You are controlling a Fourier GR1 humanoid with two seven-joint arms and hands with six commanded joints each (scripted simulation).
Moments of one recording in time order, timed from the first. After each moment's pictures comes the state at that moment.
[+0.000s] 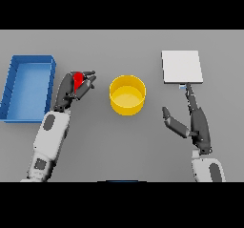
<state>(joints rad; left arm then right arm) -0.47 0.01 0.04 -0.96 -0.16 0.07 -0.16 0.10 -0.04 0.12 -1.68 0.26 -0.08 -0.07</state>
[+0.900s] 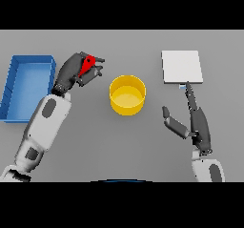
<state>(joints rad) -0.60 0.17 -0.20 -1.12 -0.33 0.05 0.09 0.11 -0.05 0.14 -1.72 0.29 -0.09 -0.05</state>
